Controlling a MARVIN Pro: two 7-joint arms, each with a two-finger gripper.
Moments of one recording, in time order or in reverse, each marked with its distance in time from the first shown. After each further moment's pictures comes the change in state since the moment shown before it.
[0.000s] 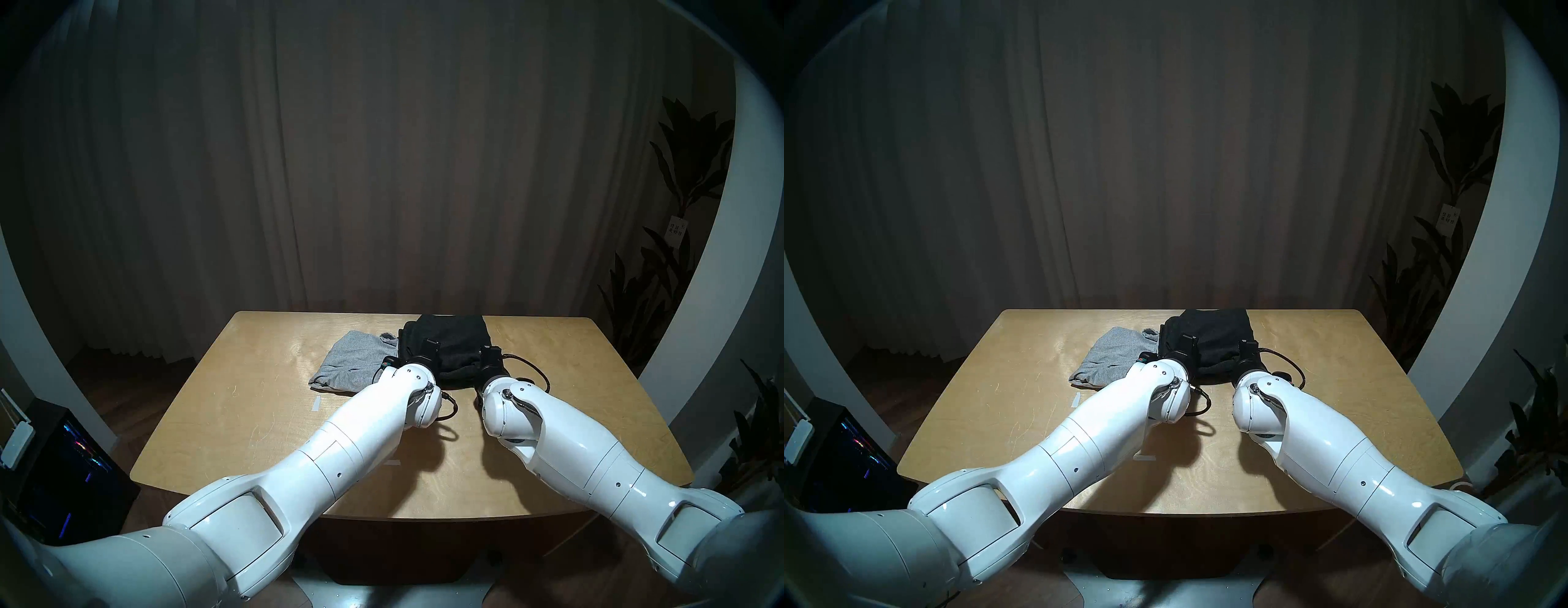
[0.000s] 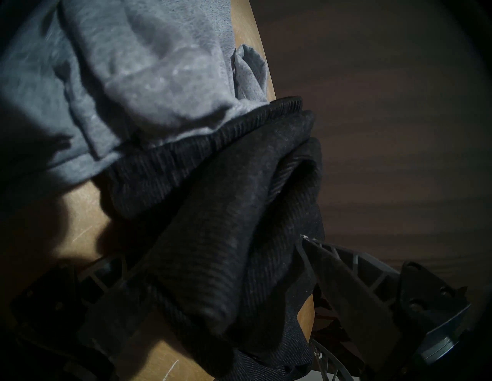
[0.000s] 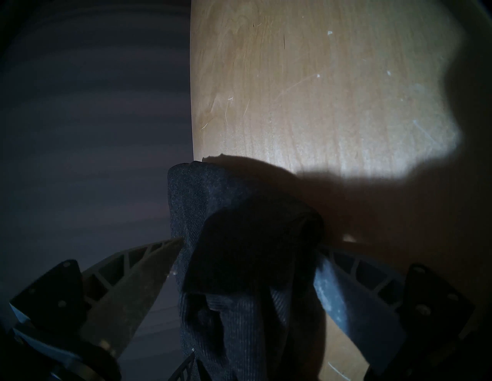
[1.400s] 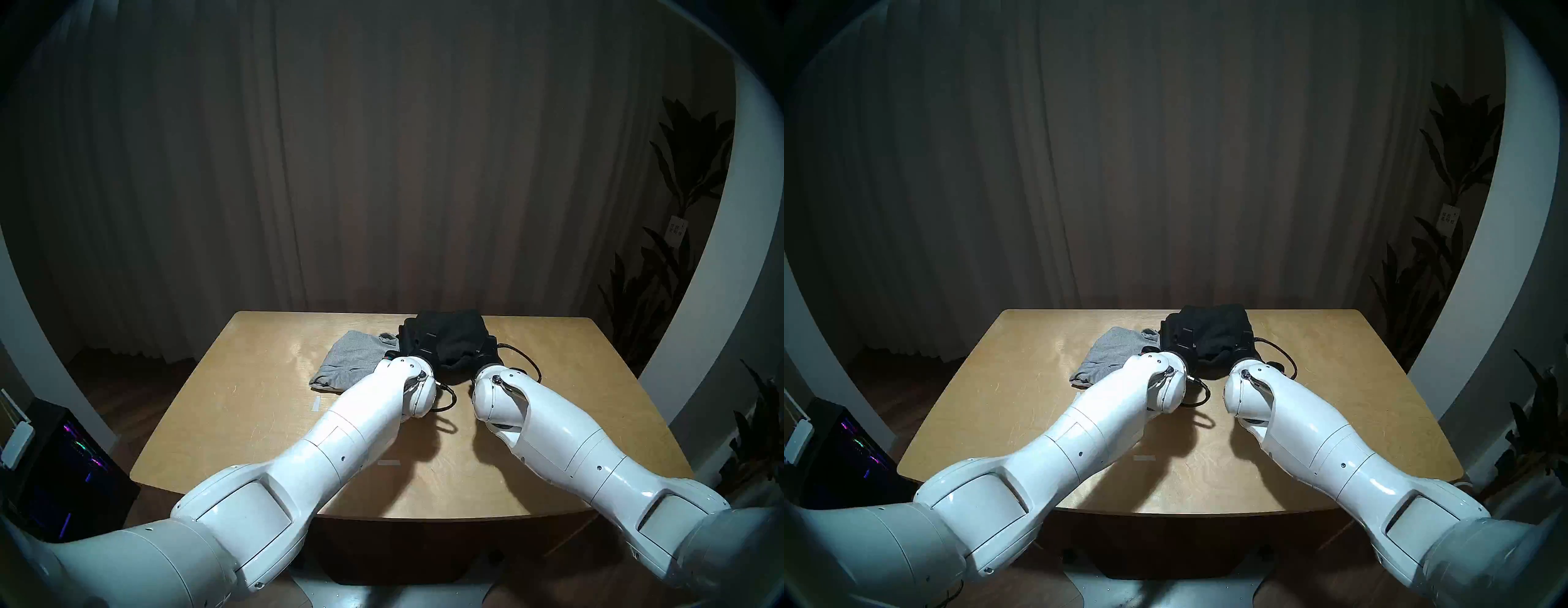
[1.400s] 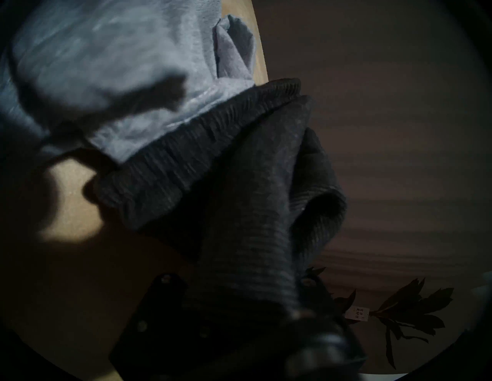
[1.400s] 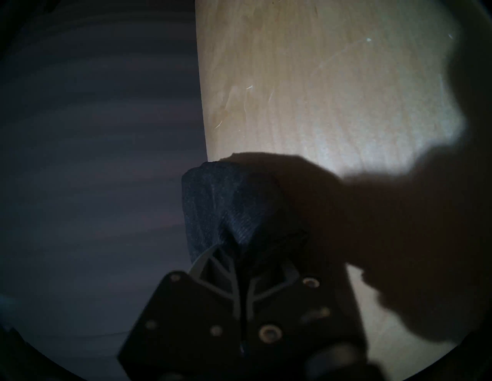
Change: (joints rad) left arm -0.045 -0.034 -0.057 0.094 -0.062 0.105 -0.094; right arm 0.071 -0.076 0.020 0.106 0.040 0.005 0.077
